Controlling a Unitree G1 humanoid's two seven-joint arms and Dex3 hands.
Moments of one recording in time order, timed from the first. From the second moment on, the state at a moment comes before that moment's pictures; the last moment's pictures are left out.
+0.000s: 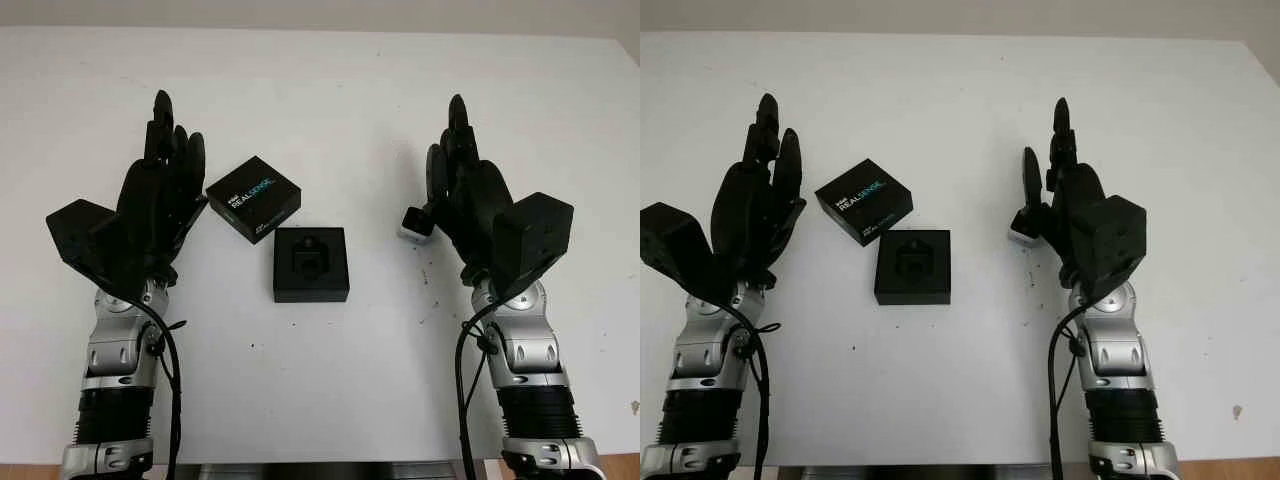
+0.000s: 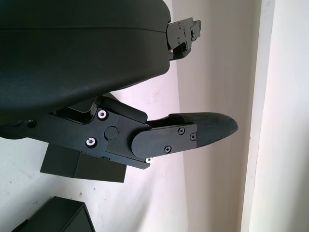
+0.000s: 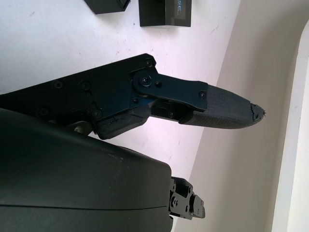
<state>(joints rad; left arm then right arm) -0.38 0.20 0.20 0.09 -0.19 0.01 -0.15 -0.40 -0.18 -0.09 0.10 0.02 0.06 0.09</state>
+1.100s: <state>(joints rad) -0.36 0.19 0.20 0.08 -0.19 0.02 -0.15 -0.35 -0.37 -0.05 0.07 -0.33 -0.04 0.00</state>
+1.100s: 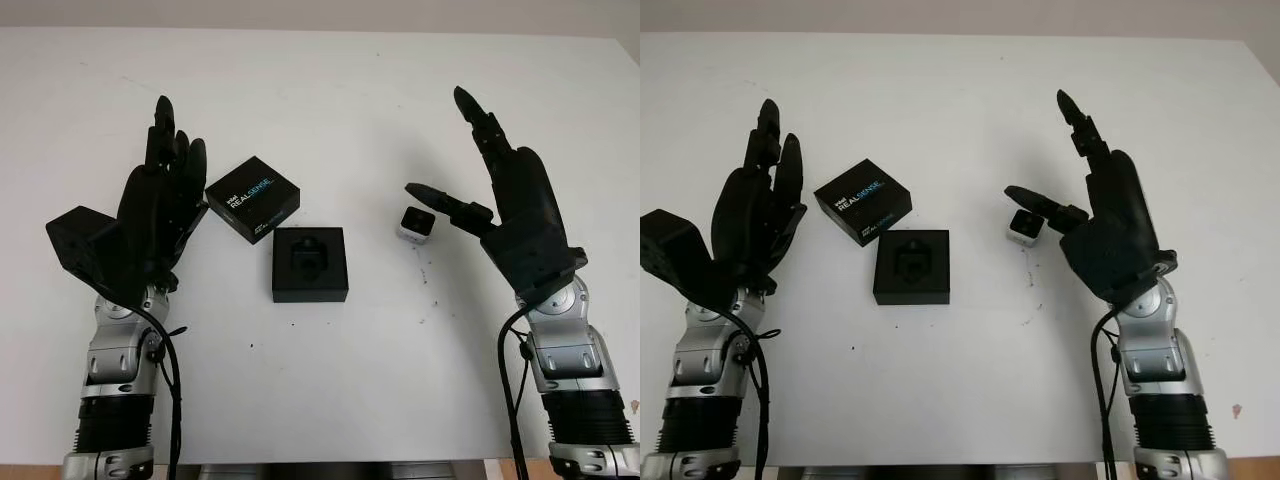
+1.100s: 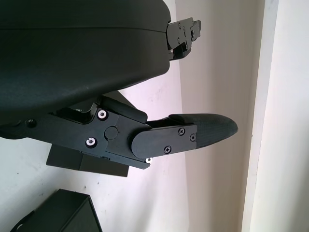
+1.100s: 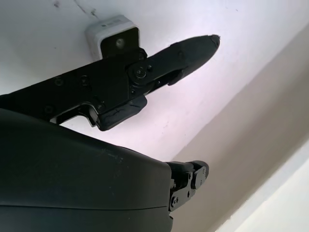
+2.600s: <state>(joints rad) -0.36 0.20 0.20 0.09 -0.19 0.03 -0.17 -0.28 -0.39 -0.03 0.29 -0.37 -0.15 -0.16</state>
